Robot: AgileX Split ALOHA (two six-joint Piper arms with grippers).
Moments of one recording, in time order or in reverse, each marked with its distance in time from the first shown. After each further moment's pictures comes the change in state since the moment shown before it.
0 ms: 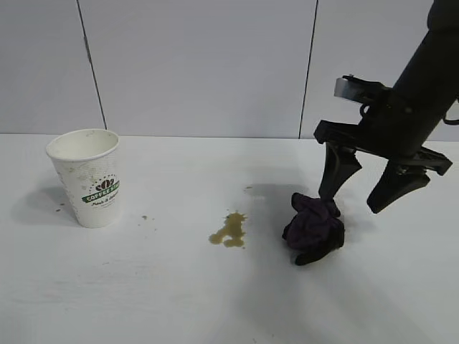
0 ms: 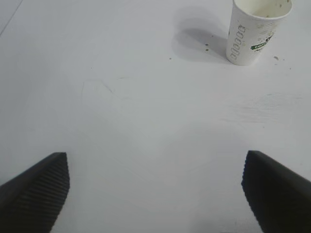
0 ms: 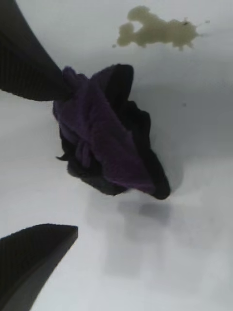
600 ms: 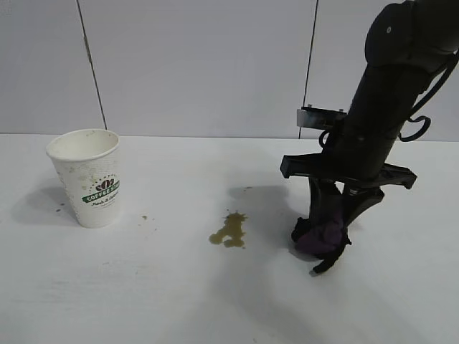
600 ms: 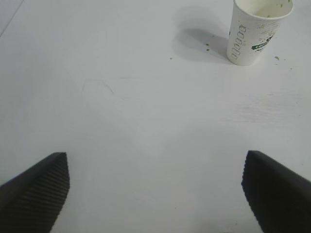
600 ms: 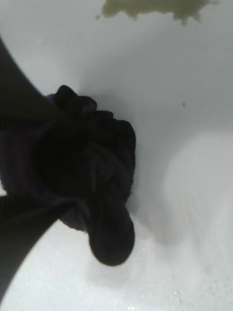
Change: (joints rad) left arm 0.000 0.000 0.000 0.001 0.000 0.000; right arm 0.090 0.100 -0.044 -0.159 -0.021 0.159
